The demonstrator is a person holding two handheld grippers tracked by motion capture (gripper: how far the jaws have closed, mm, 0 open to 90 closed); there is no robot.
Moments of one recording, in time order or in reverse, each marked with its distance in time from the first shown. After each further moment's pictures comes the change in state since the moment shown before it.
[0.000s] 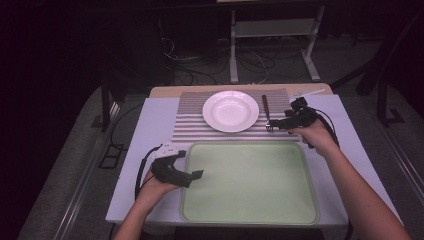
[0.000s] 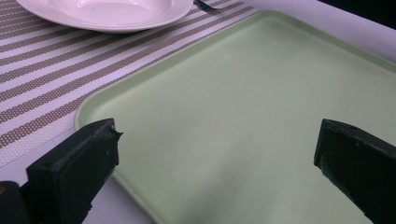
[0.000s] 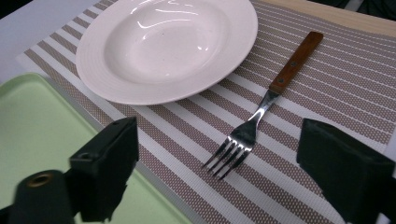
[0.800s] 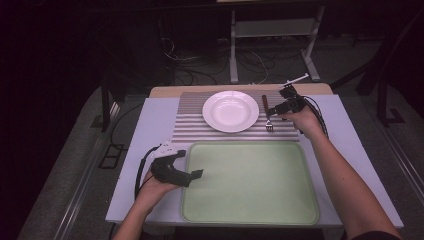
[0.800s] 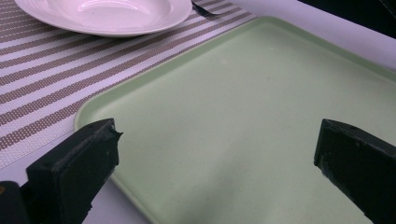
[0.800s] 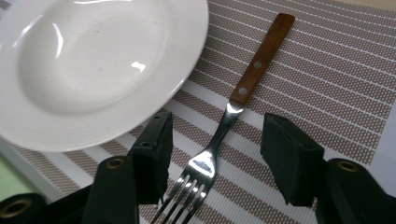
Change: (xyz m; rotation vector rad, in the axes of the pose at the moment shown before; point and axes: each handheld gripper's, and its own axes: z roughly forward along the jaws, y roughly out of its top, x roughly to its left) left arm 0.000 0.001 -0.002 -0.017 -0.004 -0.008; right arm -0.028 0.039 0.049 0.172 -0.100 0.101
